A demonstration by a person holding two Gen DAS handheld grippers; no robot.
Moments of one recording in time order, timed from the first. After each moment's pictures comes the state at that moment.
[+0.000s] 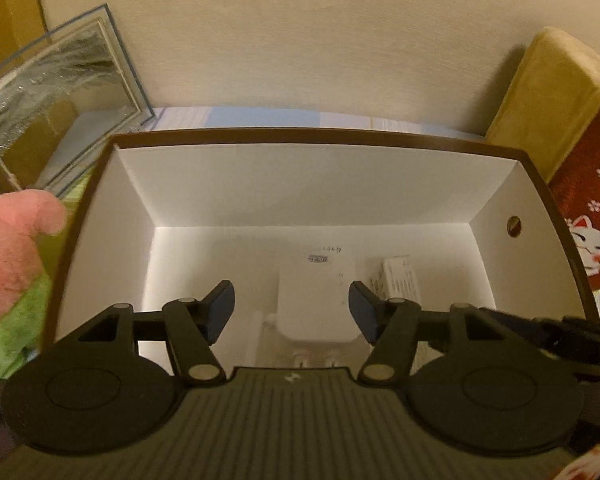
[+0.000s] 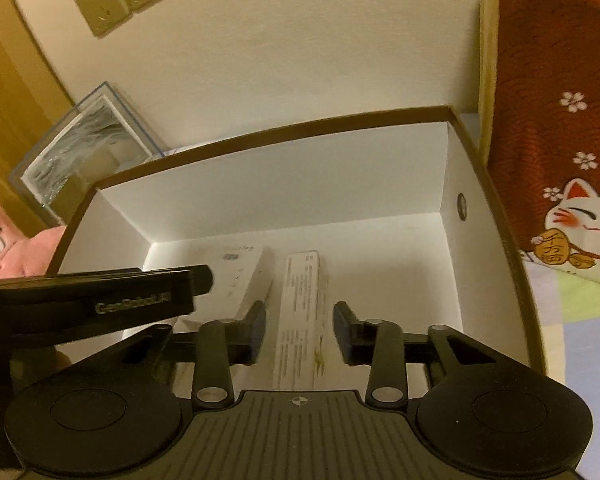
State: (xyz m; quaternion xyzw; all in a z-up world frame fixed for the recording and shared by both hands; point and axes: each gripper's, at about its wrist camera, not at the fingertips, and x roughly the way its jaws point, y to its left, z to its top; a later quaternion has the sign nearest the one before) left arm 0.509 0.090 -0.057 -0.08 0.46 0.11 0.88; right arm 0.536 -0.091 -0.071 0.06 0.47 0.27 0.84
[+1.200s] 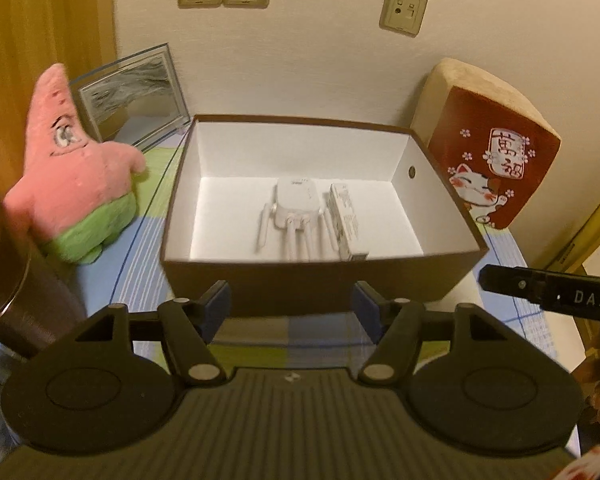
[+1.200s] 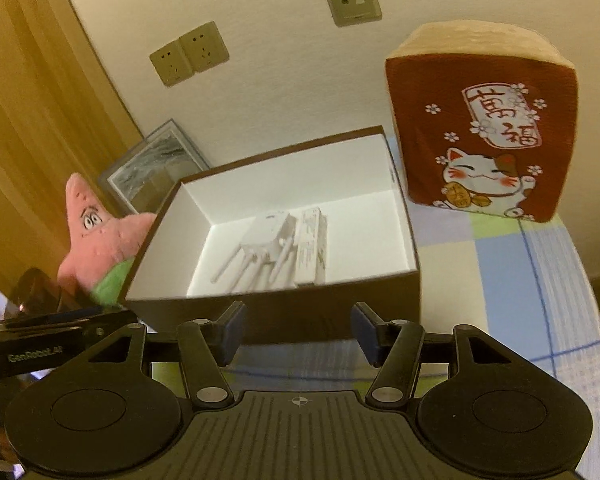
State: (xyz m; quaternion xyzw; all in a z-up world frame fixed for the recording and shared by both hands) left arm 0.282 0.054 0.023 -0.10 0.39 0.08 0.91; right arm 0.371 -0.197 0.009 0.10 0.42 0.28 0.86
